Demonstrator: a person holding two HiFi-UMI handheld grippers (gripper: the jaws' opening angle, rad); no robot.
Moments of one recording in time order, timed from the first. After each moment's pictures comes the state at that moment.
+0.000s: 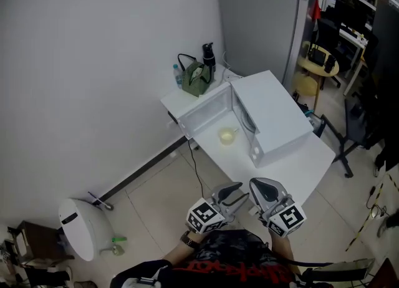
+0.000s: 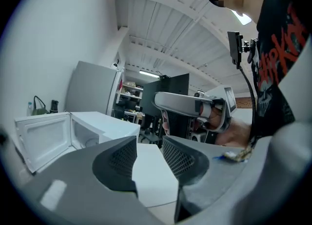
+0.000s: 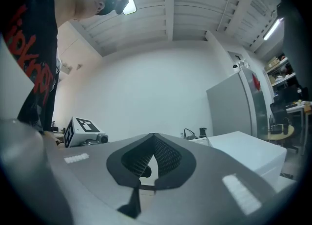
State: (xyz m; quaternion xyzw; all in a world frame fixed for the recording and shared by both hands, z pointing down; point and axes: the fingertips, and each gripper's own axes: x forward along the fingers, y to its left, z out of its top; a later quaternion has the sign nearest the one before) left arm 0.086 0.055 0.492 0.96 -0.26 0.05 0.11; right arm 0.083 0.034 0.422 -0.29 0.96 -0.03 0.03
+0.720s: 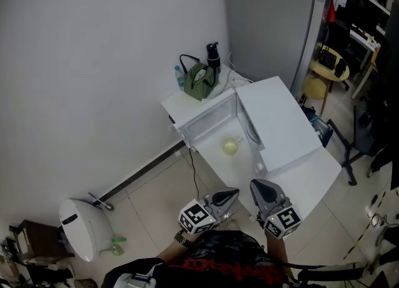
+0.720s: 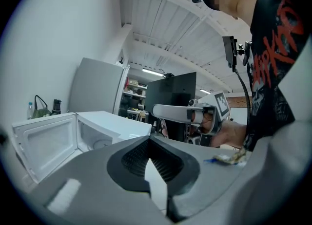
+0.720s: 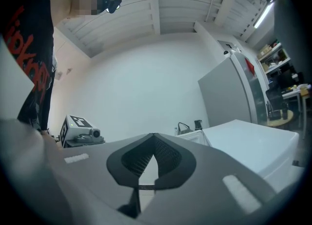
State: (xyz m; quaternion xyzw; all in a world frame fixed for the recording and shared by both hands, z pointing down) left arm 0.048 -0.029 0.509 0.95 -0.27 0.06 0.10; right arm 0.071 -0.065 0.462 -0.31 0.95 -0.09 0.03
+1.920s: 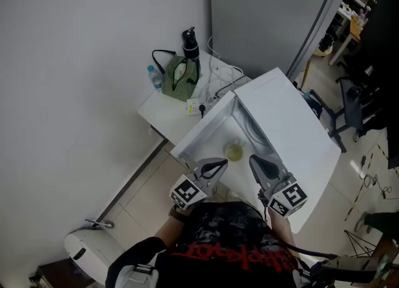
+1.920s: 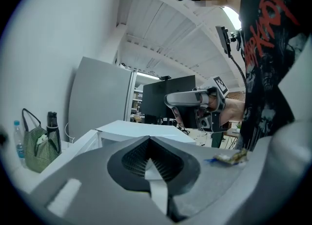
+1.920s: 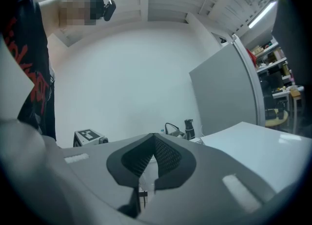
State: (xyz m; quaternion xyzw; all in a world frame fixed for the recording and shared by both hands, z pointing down) left arm -0.112 -0.247 0.524 0.98 -0.19 0.05 0.05; right arm -0.060 -0.259 0.450 -0.39 0.91 -0.12 0.00
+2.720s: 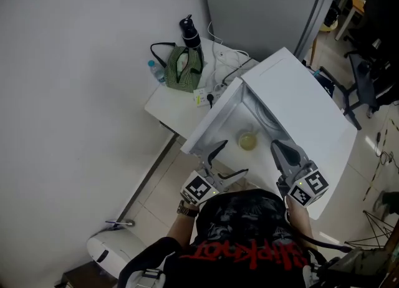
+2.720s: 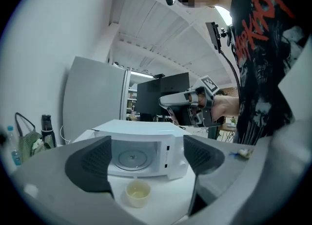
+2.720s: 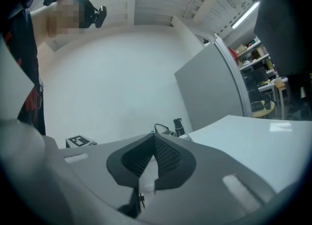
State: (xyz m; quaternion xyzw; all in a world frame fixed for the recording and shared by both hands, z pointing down) left arm -0.110 -0.254 0.533 0.98 -0.16 0.05 0.05; right arm -0.026 -0.283 0.464 -0.44 0.88 -0.16 0.03
